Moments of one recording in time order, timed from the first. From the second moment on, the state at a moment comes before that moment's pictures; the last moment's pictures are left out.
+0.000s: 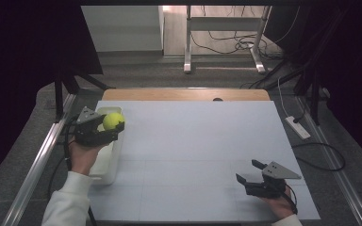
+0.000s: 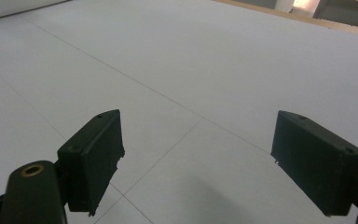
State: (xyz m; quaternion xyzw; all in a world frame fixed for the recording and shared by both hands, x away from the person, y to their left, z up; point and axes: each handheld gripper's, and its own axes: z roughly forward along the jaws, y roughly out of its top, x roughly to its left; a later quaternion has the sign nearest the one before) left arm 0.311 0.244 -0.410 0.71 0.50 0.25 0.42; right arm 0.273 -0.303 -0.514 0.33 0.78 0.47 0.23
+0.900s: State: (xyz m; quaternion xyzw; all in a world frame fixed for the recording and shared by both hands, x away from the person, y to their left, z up) left arm 0.308 0.274 -0.415 0.69 0.53 0.26 0.41; right arm 0.273 -0.303 -0.514 0.33 0.78 0.47 0.23
